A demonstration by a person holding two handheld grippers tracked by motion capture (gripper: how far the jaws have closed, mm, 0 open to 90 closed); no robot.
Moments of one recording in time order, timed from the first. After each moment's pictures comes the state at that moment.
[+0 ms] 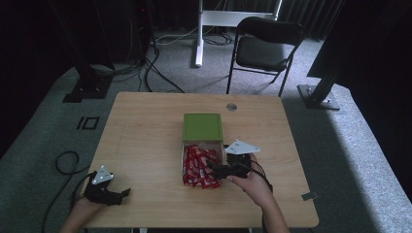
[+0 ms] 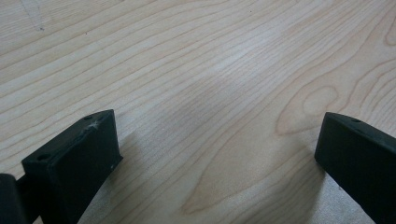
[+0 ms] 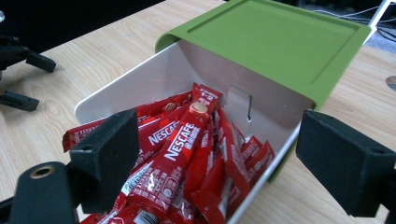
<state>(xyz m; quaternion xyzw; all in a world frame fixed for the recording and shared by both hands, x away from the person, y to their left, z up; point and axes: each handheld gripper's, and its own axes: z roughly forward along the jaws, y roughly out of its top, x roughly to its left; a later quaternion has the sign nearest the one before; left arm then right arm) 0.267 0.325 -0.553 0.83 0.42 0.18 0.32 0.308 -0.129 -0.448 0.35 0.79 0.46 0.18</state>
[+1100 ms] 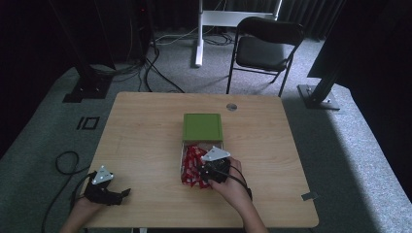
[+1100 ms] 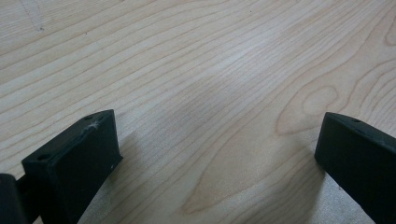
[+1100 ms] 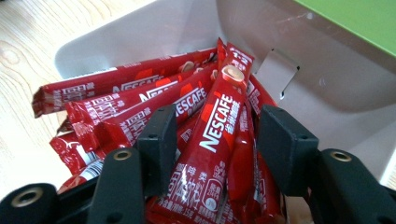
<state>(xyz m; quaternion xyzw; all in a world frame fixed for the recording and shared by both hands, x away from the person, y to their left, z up) 0.267 0.325 -0.553 0.83 0.42 0.18 0.32 0.305 -0.077 -0.472 0.34 0.85 0.36 0.21</state>
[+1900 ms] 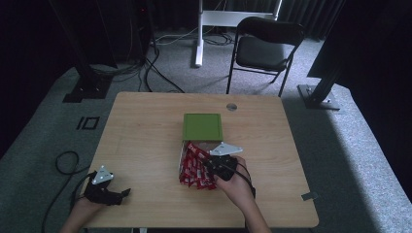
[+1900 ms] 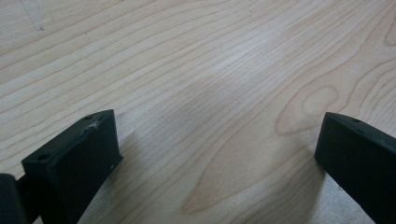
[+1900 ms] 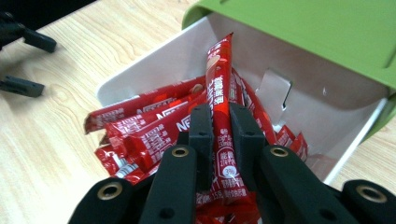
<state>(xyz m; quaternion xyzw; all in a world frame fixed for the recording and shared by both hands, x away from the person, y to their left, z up) 0.267 0.325 -0.553 0.83 0.42 0.18 0.32 0.301 -0.095 -0.449 0.37 0.82 0.41 0.16</state>
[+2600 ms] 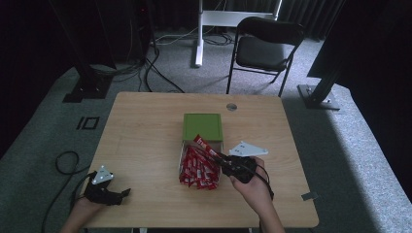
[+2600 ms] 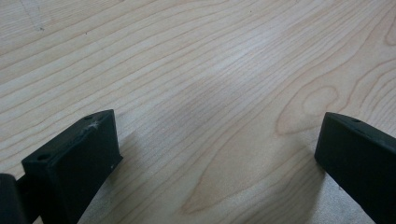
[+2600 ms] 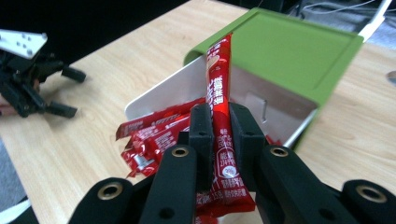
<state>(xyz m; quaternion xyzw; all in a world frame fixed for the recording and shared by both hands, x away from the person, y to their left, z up) 0.267 0.325 -0.553 0.83 0.42 0.18 0.32 0.279 -0.135 -0.413 0.37 0.79 0.47 0.16</state>
